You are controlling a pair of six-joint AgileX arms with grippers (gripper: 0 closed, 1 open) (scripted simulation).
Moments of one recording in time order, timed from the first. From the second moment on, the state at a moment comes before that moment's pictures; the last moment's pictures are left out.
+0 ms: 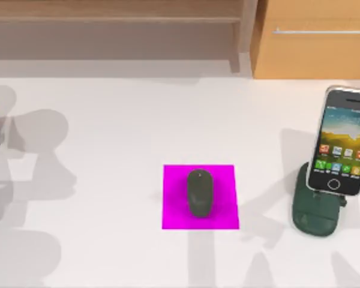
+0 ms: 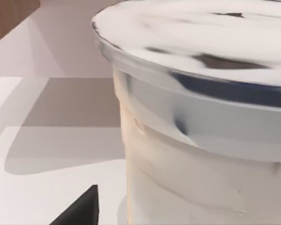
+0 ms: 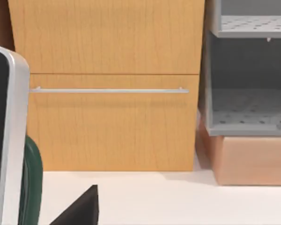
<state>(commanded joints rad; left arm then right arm) 0.33 2.05 0.46 1.48 0.38 0.04 0.00 0.00 0.00 0.00 0.00 0.00</state>
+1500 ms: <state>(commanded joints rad) 0.30 2.10 0.58 1.42 0.34 0.04 0.00 0.00 0.00 0.00 0.00 0.00</state>
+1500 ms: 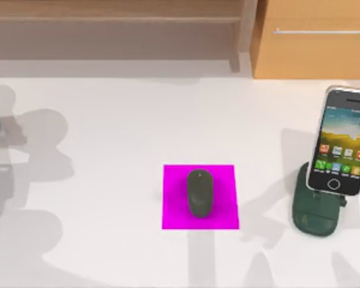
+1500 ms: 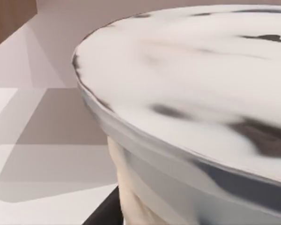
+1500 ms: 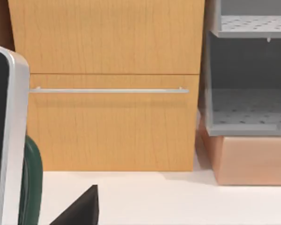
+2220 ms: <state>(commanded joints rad) 0.30 2.10 0.58 1.42 0.34 0.04 0.00 0.00 0.00 0.00 0.00 0.00</state>
